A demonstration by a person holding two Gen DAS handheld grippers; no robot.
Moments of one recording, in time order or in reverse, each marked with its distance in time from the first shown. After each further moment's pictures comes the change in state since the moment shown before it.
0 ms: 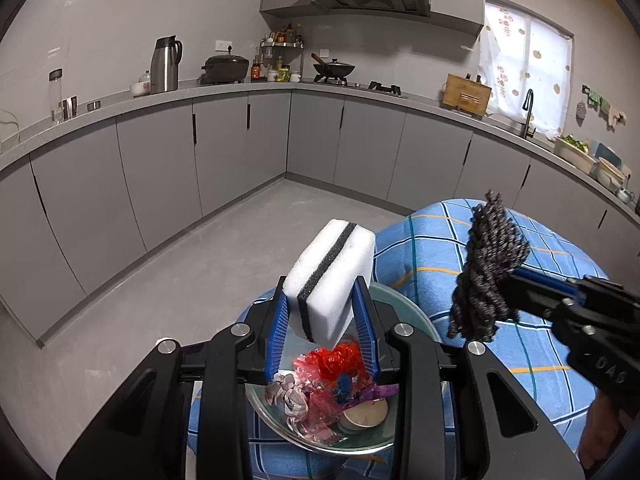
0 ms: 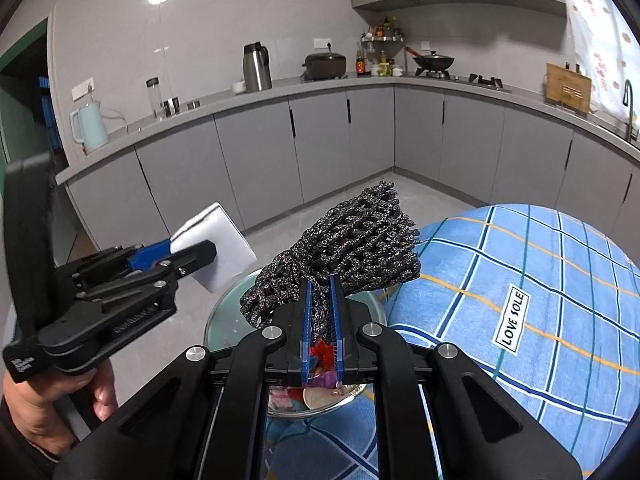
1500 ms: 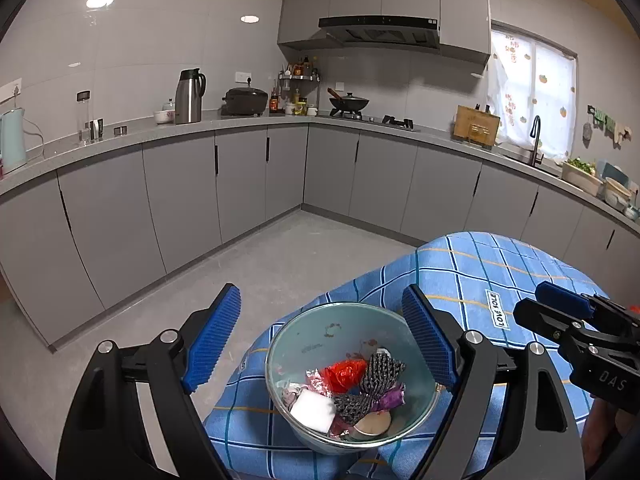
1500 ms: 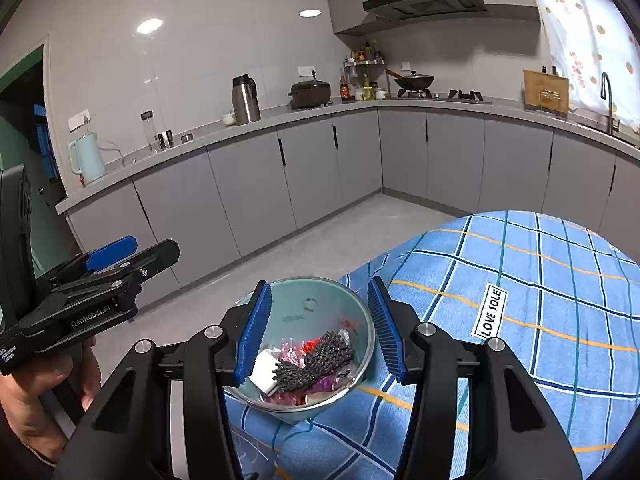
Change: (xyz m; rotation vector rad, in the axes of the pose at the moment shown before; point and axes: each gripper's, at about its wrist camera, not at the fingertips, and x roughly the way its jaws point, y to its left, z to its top) left arm -0.058 -0.004 0.010 -0.018 -0.123 0.062; right arm -0.051 -0.003 -0.008 0.061 -0.113 -0.022
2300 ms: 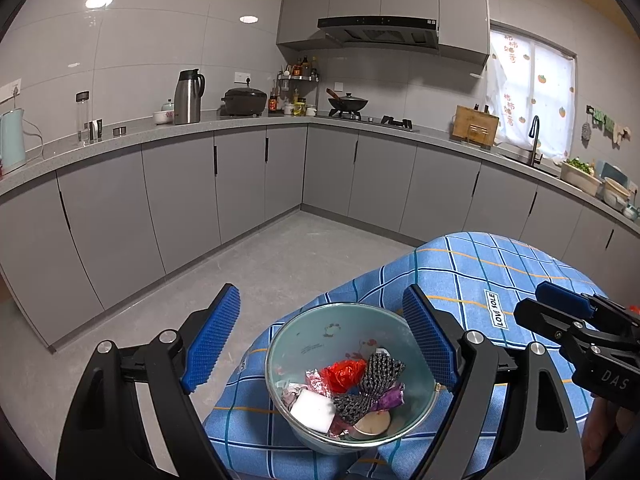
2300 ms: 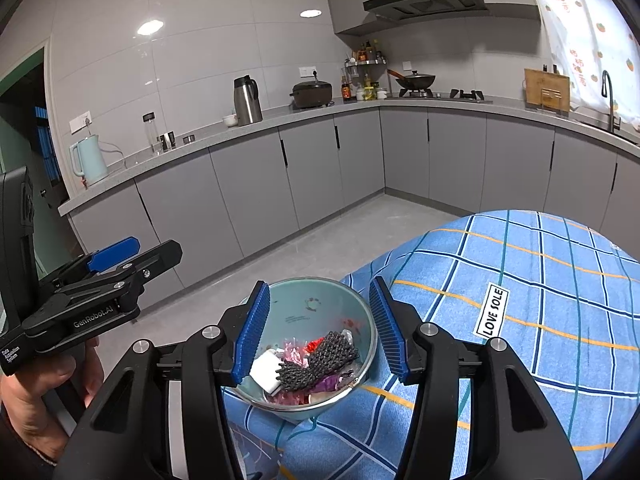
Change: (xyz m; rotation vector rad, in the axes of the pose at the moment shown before) left arm -0.003 0.001 0.002 0.003 0.000 -0.001; right arm 0.000 0.002 0.001 0.007 0.000 0.009
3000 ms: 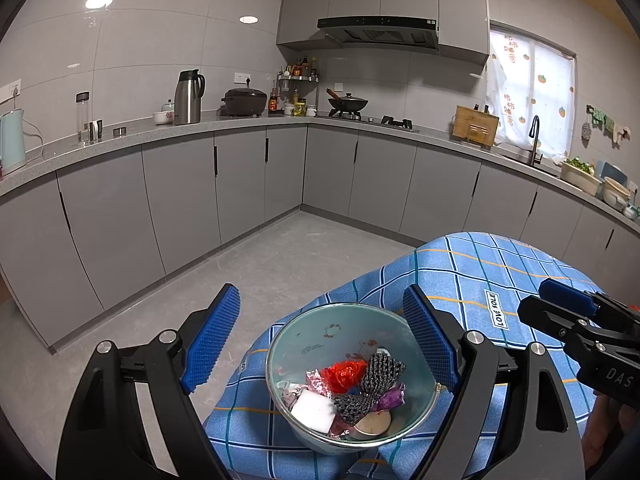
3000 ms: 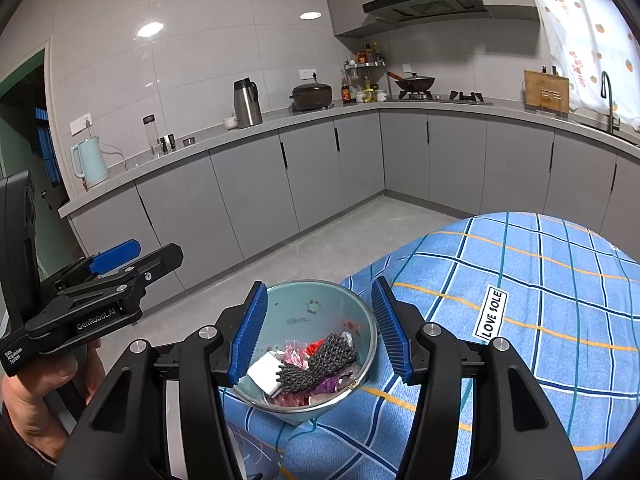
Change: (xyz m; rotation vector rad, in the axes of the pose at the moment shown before) left arm 0.001 -0.001 0.000 0.000 0.001 -0.001; right arm -0.003 0.000 0.000 0.000 -0.008 0.000
